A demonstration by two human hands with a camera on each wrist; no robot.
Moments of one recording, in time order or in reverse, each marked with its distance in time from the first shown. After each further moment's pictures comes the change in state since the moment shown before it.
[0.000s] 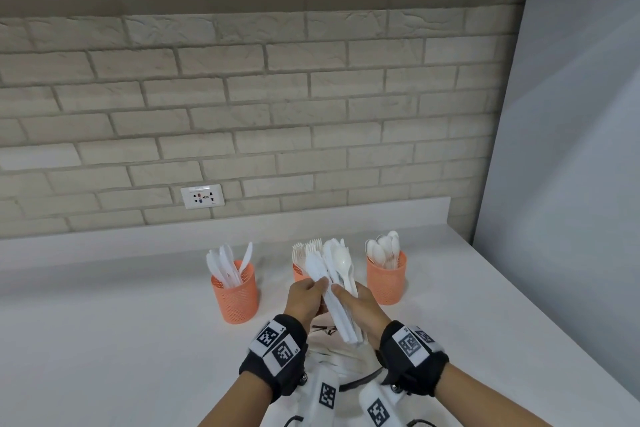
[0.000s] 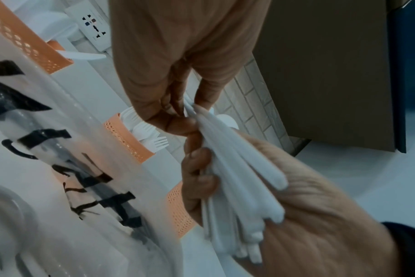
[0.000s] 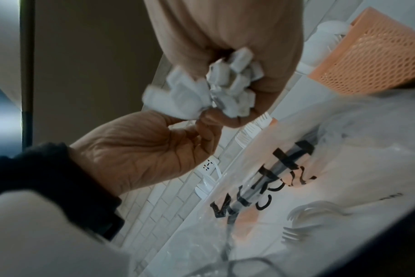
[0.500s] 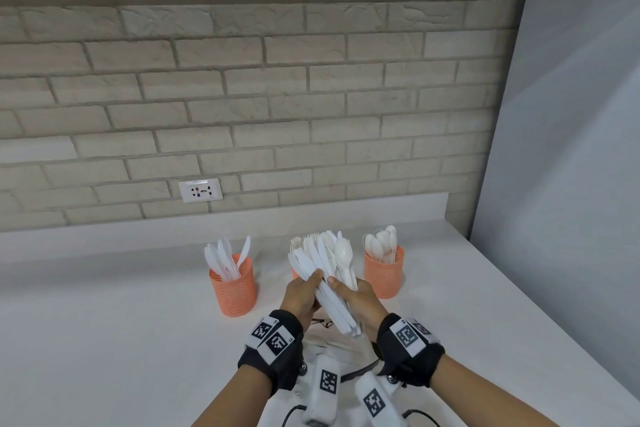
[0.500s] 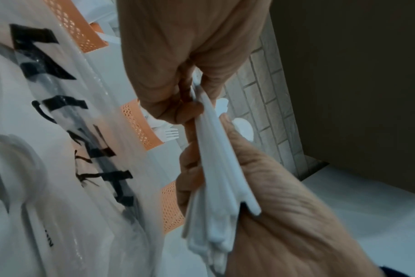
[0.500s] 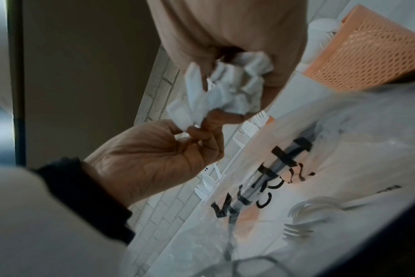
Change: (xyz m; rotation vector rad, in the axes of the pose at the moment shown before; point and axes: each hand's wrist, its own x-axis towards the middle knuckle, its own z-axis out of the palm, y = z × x) left_hand -0.001 -0.003 0.001 -0.199 -0.005 -0.050; right_hand 0.002 0.004 -0.002 0.038 0.041 0.007
